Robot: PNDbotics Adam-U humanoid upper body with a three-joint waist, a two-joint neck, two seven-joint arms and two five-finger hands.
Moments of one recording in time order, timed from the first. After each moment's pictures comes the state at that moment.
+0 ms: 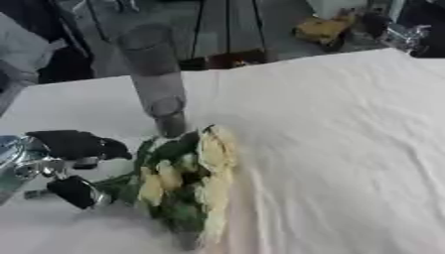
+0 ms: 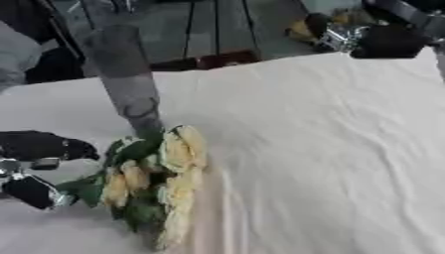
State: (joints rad) left arm -0.62 0.82 -0.50 -1.65 -0.78 -0.03 -0.77; right arm -0.83 -0.63 0.03 -1.63 0.54 -0.35 0.52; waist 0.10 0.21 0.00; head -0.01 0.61
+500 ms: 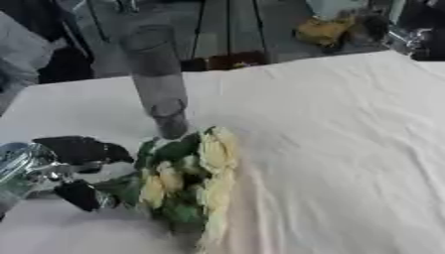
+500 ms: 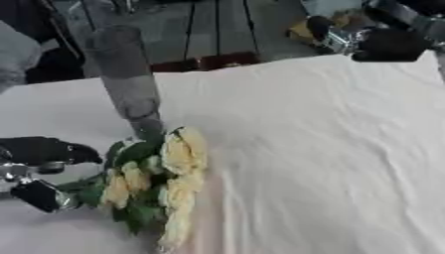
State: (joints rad) left arm -0.61 0.80 -0.51 -1.61 -0.79 -0.02 -0.76; right arm -0.83 -0.63 0.03 -1.63 0.54 -0.35 0.51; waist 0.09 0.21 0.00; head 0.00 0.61
